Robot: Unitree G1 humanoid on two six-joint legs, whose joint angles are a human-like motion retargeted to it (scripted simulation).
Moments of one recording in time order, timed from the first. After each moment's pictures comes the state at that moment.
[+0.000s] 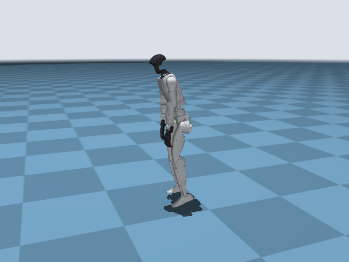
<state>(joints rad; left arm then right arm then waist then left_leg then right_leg) -0.38 0.14 -0.93 1.29 0.18 0.04 0.12 -0.27 -0.19 0.87 1.21 -0.05 0.05 -0.14 0.07 -0.09 0.12 -0.51 -0.02 0.05 0.36 0.15 0.03 -0.45 -0.27 -0.30 0.32 0.13 0.09</state>
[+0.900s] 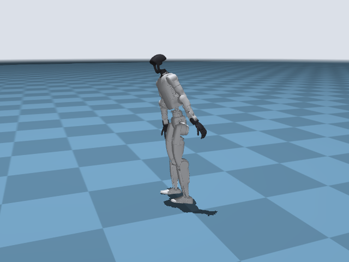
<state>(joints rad) 0.13 0.16 0.06 1.46 -0.49 0.08 0.27 -0.05 -0.37 0.11 1.46 0.49 0.10 -0.17 0.12 0.07 0.14 -0.18 -0.09 0.06 0.12 -0.34 0.08 -0.16 -0.18 -0.12 -0.01 -0.16 0.22</state>
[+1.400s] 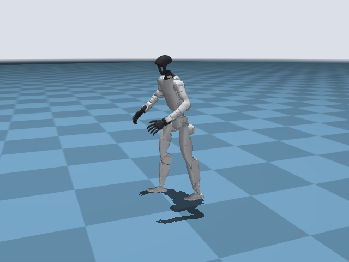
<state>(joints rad) -0.22 0.73 -0.31 0.31 -0.05 -0.09 0.23 0.00 -0.66 0.20 0.39 0.11 -0.05 -0.06 -0.11 -0.11 0.21 0.00 -0.01 -0.08 0.01 -0.35 0.06 -0.26 -0.24 -0.47 0.02 -0.08 0.26</state>
